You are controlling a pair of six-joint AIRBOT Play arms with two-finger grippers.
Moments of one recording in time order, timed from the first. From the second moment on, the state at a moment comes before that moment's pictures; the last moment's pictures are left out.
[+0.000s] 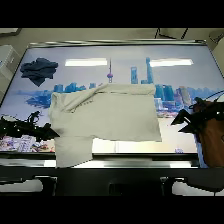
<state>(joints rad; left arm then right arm) 0.47 -1.51 0.80 0.92 -1.33 -1.14 -0.44 -1.46 1.15 -1.17 1.59 1.53</state>
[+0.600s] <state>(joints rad) 0.46 -1.48 0.80 0.90 -1.36 -1.13 -0.35 -1.48 0.89 -1.10 1.38 1.47</state>
